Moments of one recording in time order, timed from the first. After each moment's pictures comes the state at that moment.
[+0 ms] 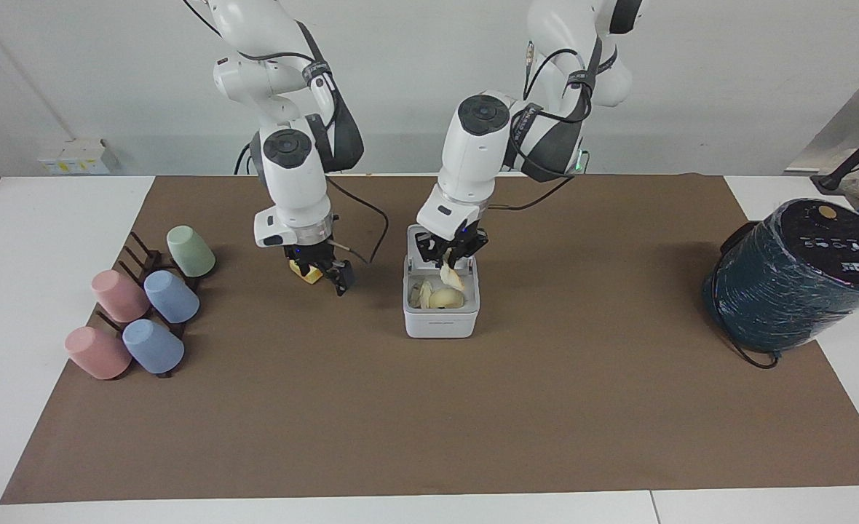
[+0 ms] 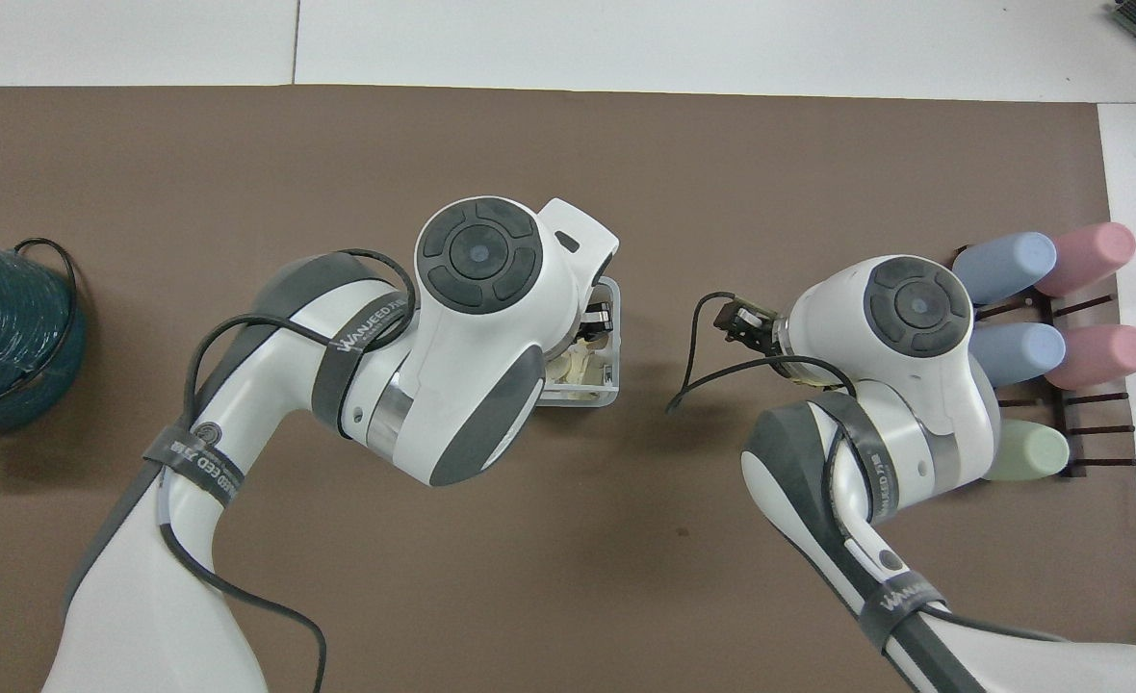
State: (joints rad) left arm -0.68 0.33 0.02 -1.58 -0.09 2.01 -0.71; right arm 0.28 0.12 0.00 -2.09 -0.04 2.24 0.88
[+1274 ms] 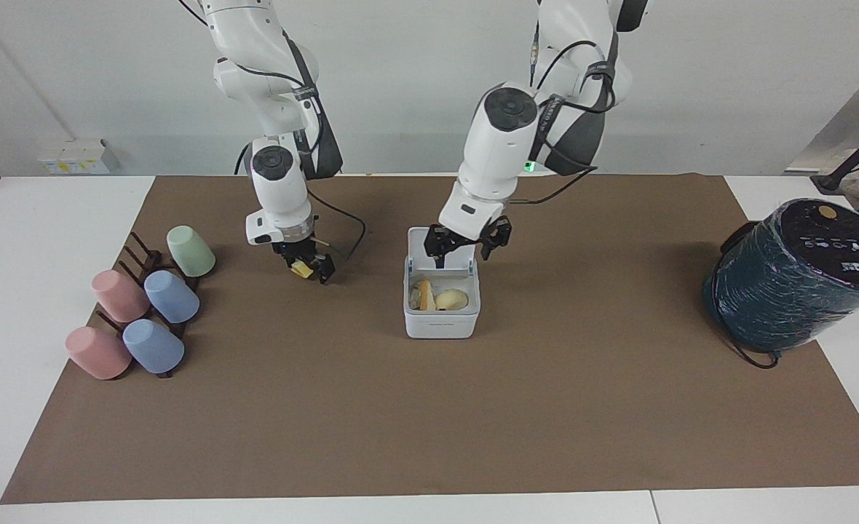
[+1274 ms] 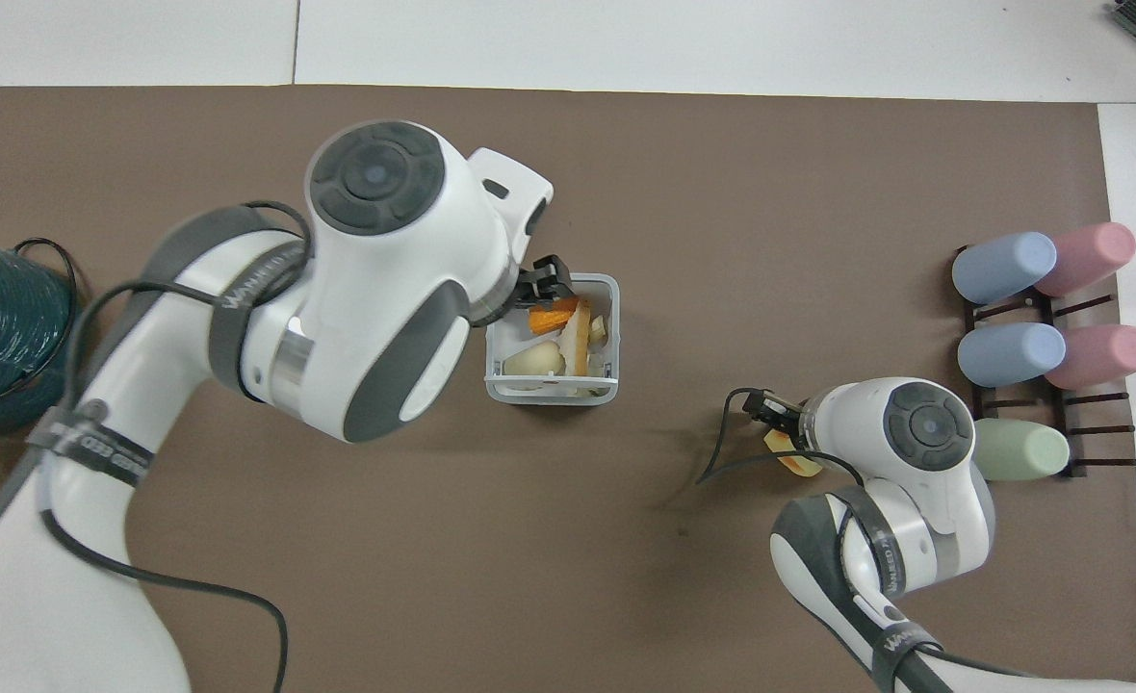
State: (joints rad) left arm -0.56 0.31 0.05 -1.46 -0.12 1.81 -0.66; right arm 0.23 0.04 0.01 -2.45 -0.04 2.52 0.81
